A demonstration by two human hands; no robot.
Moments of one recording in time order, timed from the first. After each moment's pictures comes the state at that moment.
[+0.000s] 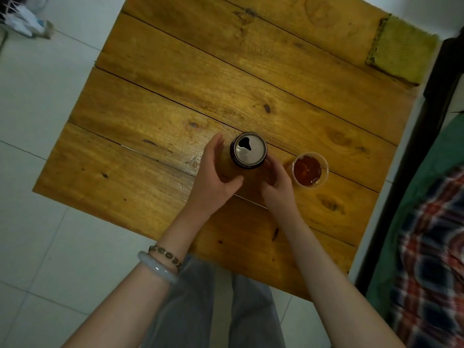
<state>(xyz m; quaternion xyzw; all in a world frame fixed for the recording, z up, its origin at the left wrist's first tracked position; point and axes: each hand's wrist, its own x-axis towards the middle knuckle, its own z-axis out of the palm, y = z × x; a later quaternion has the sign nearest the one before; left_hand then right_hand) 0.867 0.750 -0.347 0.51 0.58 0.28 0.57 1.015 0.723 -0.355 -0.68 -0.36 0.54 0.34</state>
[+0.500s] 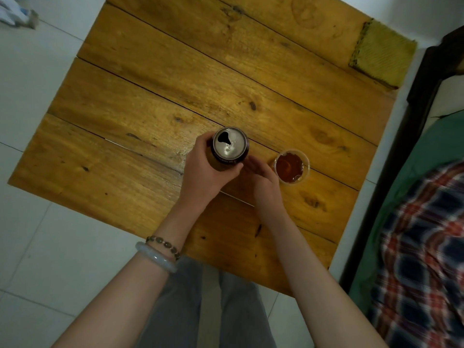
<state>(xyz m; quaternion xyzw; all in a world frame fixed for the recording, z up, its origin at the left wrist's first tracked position) 0.893 0.756 -0.346 0.55 0.64 0.31 0.45 1.020 0.723 -0.354 -0.68 -0.19 0.60 0.38</state>
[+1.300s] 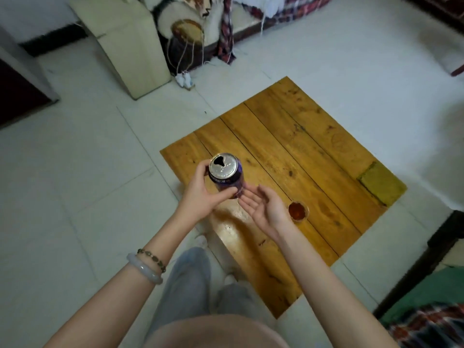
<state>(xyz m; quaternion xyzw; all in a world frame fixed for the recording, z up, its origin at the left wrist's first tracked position) 0.826 0.611 -0.112 0.43 0.71 0.44 0.34 0.983 0.668 -0.125 -0.48 -0.17 0.82 0.25</state>
